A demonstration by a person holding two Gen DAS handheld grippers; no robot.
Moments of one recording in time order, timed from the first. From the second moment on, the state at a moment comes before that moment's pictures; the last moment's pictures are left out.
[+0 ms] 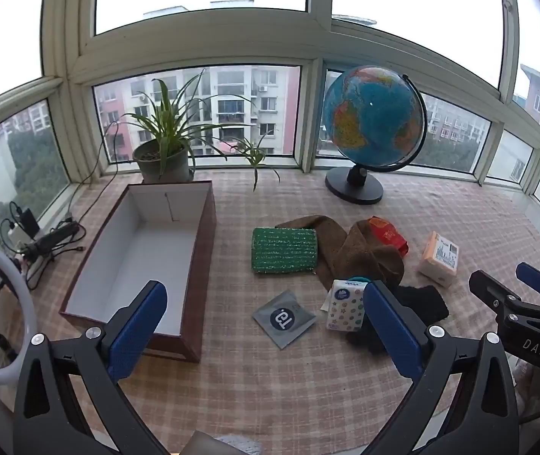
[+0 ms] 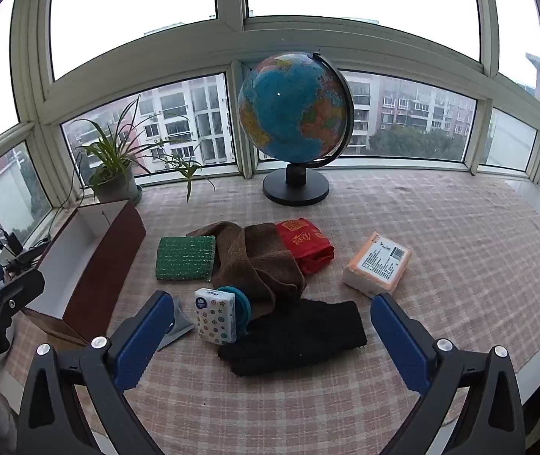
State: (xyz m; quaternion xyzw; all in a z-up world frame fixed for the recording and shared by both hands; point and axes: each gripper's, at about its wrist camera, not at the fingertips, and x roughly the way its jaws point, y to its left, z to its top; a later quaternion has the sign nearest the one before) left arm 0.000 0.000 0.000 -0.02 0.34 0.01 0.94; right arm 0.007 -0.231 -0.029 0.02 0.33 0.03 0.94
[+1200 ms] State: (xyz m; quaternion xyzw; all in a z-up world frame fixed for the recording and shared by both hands) left arm -0.002 0.008 -0.008 -0.04 0.35 0.01 0.94; right arm -0.003 -0.227 -0.029 0.01 0.32 0.01 0.95
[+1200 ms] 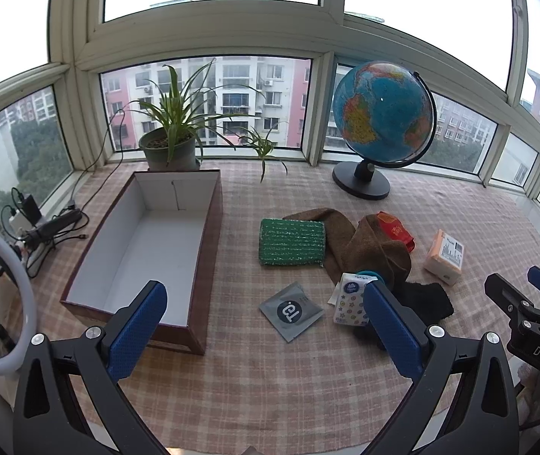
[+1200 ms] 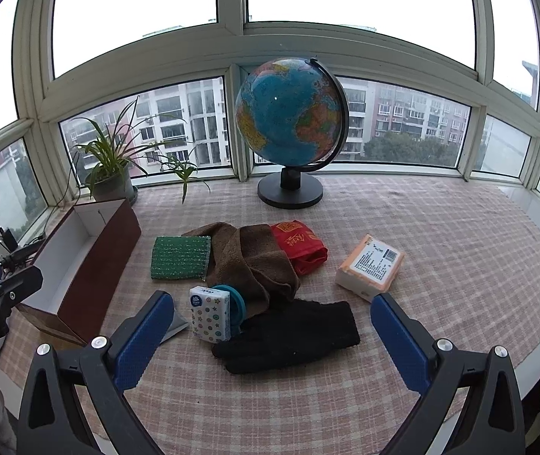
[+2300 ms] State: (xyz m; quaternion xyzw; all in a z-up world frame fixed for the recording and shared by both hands) left arm -0.002 0.005 -0.004 -0.04 0.35 0.01 0.94; right arm -0.001 -0.228 -0.031 0.01 0.33 0.02 0.94
